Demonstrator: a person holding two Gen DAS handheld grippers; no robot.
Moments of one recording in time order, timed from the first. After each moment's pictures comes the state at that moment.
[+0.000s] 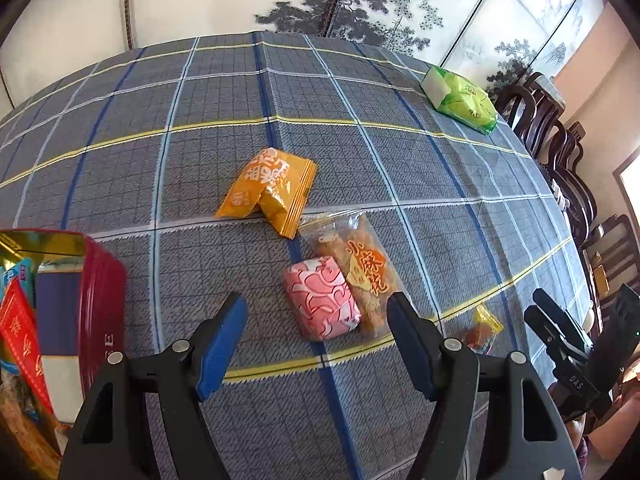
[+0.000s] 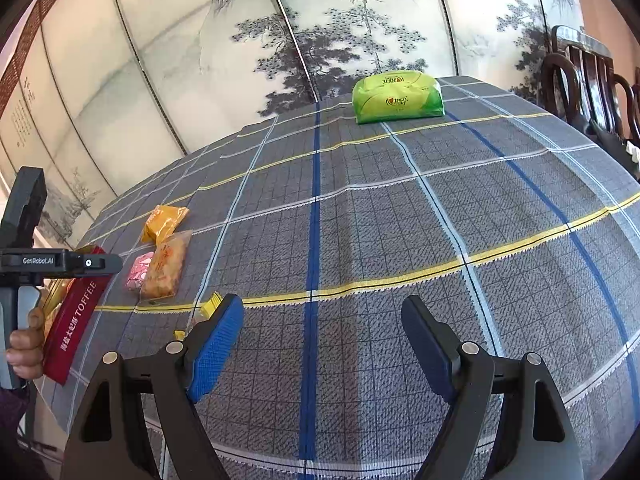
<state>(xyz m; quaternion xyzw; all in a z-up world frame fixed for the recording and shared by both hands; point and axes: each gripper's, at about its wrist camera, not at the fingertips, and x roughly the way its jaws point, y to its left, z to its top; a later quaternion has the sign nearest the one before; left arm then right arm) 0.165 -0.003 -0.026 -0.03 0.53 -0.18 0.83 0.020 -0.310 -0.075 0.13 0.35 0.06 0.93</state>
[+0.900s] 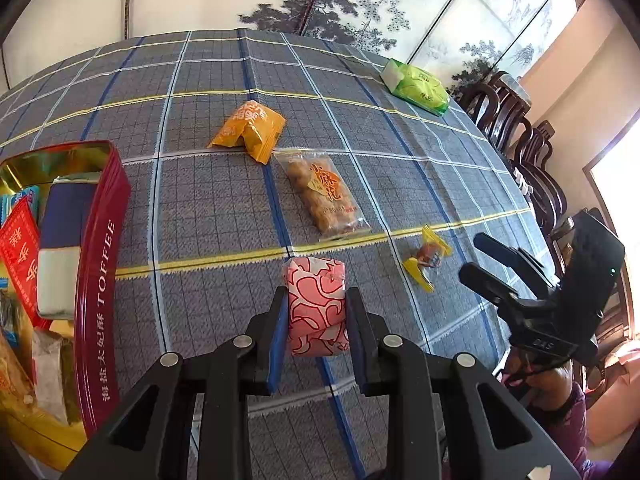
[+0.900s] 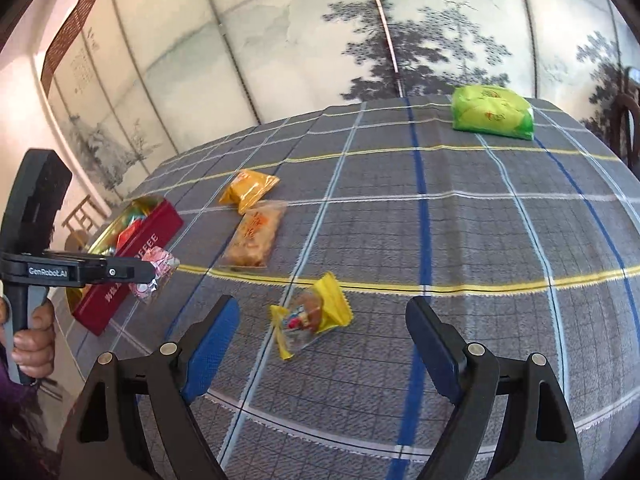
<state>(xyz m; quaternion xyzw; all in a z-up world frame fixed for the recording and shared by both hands) 0.077 0.021 -0.012 -0.06 0.52 -0.23 0.82 0.011 -0.247 -0.058 0.05 0.36 0.18 0.91</state>
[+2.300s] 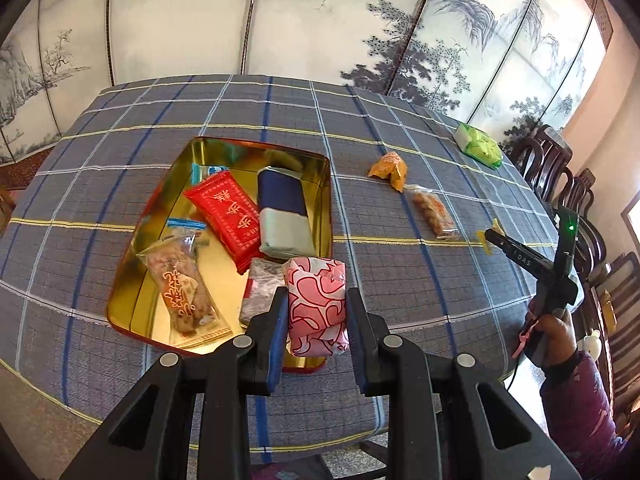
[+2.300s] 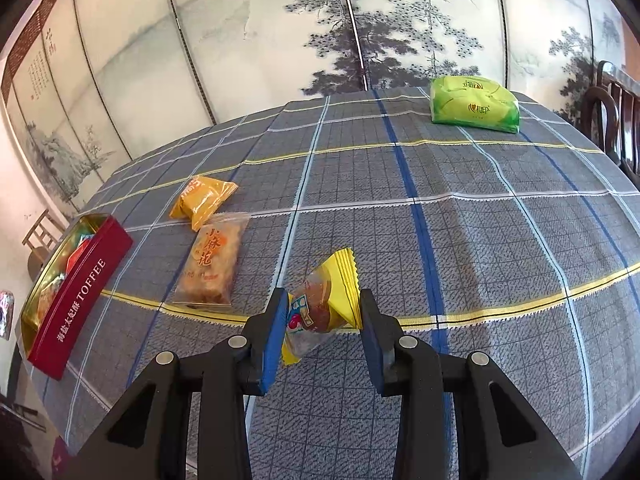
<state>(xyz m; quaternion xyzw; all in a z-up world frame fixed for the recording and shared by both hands) -0.005 0.176 0.035 -0.07 0.45 -0.11 0.88 0.052 -0.226 -0.074 0.06 0.37 0.09 0.92</state>
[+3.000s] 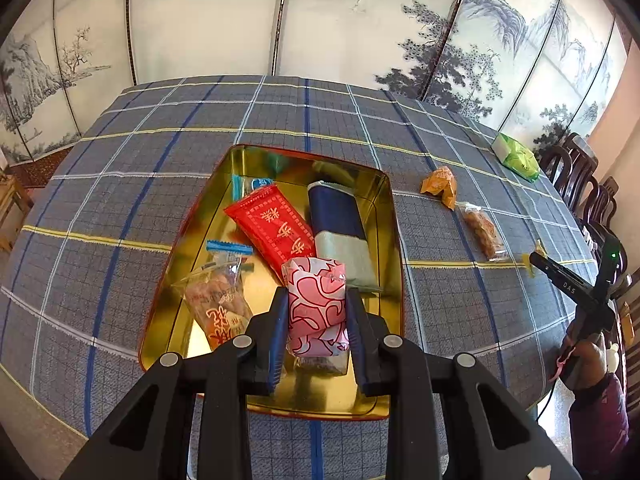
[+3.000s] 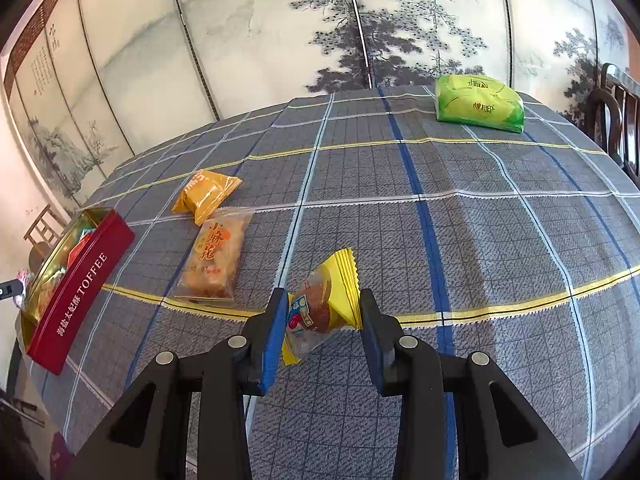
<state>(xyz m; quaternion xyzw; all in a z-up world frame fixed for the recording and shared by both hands) 0.036 0.203 0.022 -0.06 0.45 -0.07 0.89 0.053 -0.224 -0.076 0.06 0.37 0.09 0.92</state>
